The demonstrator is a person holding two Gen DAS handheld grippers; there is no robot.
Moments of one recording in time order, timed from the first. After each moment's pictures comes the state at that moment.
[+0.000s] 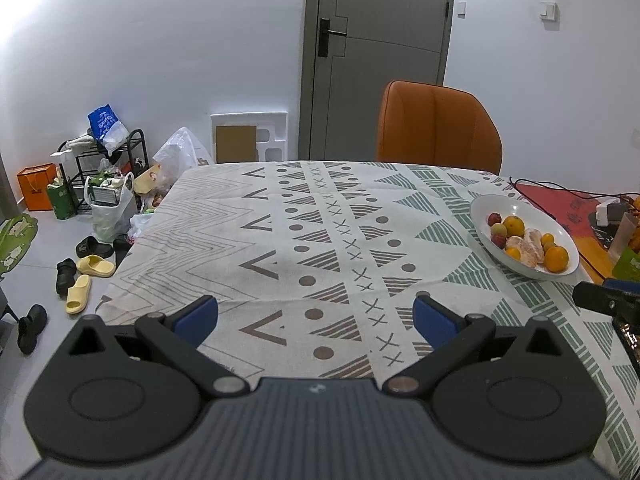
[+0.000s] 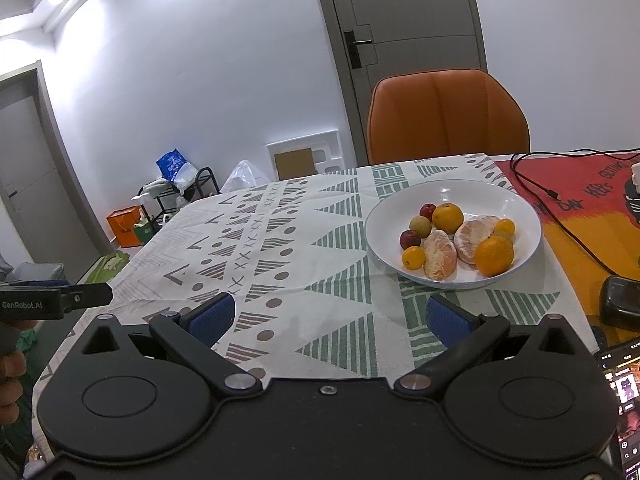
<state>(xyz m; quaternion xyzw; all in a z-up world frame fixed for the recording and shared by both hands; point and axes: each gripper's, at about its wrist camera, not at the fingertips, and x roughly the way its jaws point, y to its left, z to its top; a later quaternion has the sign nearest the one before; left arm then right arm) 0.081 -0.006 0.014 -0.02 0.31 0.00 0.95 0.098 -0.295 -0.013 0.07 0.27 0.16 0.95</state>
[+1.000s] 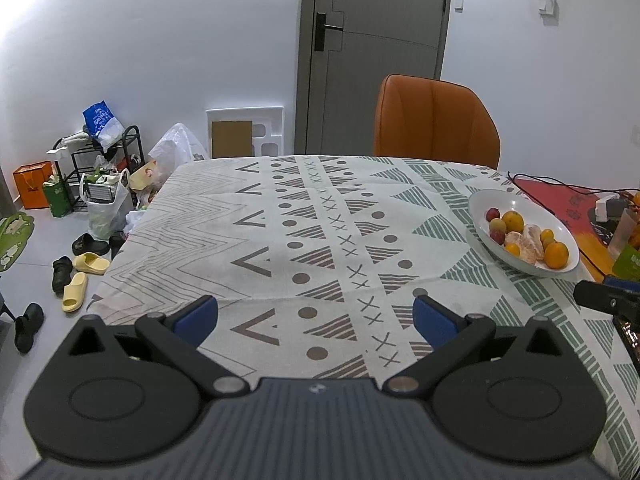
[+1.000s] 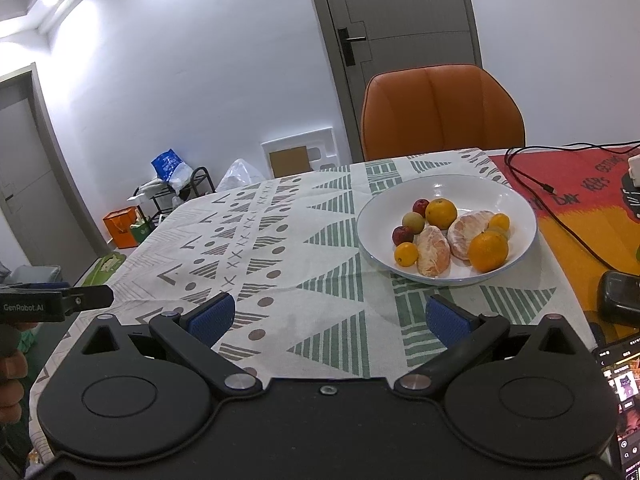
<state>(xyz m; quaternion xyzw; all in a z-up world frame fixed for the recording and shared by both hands) 0.088 -0.009 0.008 -0.02 0.32 -0.01 0.95 0.102 -0.299 -0.020 0.08 0.28 0.15 0.94</state>
